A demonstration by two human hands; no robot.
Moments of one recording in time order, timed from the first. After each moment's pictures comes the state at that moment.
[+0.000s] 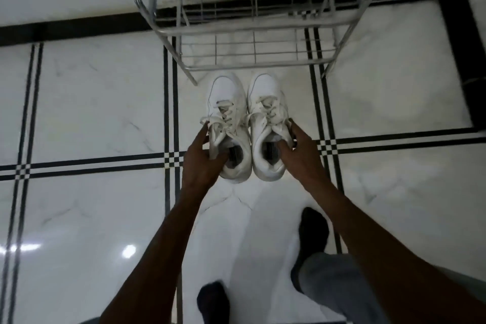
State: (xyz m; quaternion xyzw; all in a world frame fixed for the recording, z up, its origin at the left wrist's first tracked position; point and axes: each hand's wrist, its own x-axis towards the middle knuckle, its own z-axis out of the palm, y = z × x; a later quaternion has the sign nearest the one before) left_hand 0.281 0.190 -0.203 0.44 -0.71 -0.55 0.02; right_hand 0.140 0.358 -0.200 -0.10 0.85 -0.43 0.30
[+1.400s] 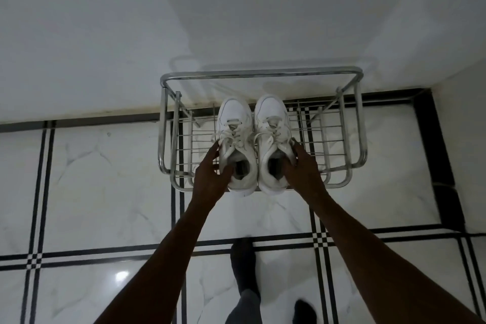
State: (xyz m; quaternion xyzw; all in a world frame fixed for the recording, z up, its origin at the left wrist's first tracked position) left_hand 0.008 -0.010 -0.090 0.42 -0.71 -0.57 0.02; right_hand -0.135 0.165 -0.076 -0.08 0.86 -0.39 0.32
